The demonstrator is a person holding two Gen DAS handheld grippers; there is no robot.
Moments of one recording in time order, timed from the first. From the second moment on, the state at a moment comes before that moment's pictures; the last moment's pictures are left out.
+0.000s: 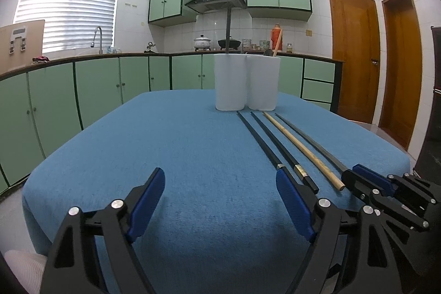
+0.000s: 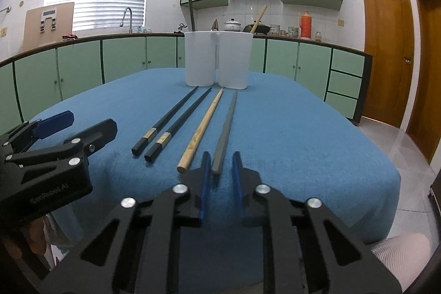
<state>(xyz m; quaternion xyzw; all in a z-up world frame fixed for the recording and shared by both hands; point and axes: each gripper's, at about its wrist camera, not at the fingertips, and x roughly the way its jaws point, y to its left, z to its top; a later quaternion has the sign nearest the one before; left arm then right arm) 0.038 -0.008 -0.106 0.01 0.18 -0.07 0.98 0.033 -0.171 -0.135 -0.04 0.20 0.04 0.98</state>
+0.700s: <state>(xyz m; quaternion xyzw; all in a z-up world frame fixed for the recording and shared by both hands) 0.046 -0.038 -0.112 0.03 0.20 -0.10 0.97 0.031 -0.188 -0.135 -0.01 0.21 0.04 0.98</state>
